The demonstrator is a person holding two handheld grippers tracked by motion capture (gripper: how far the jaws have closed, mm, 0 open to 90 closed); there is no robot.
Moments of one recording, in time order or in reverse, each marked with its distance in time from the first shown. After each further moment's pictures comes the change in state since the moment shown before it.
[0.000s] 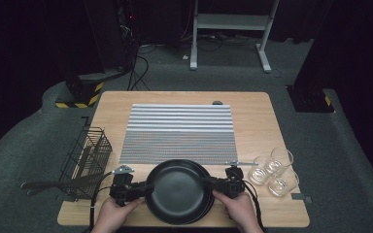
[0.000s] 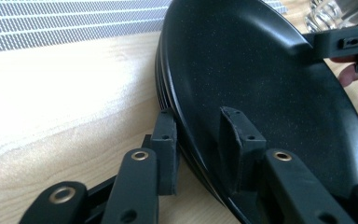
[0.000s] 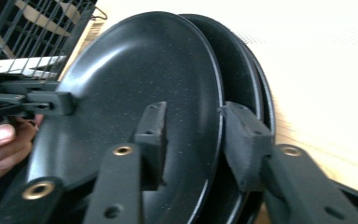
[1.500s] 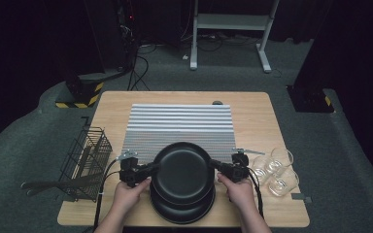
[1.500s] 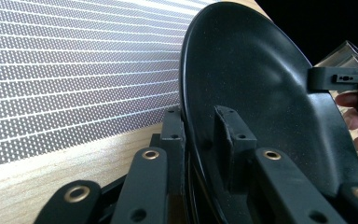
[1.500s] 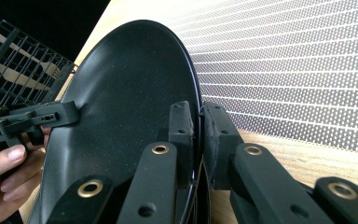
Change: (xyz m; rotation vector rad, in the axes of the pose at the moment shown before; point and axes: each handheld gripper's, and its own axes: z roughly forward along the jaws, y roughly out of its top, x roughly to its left) left arm 0.027 0.028 0.041 -0.203 -0.041 -0.045; right arm -0.020 0.036 -0.001 -0.143 -0.058 0.016
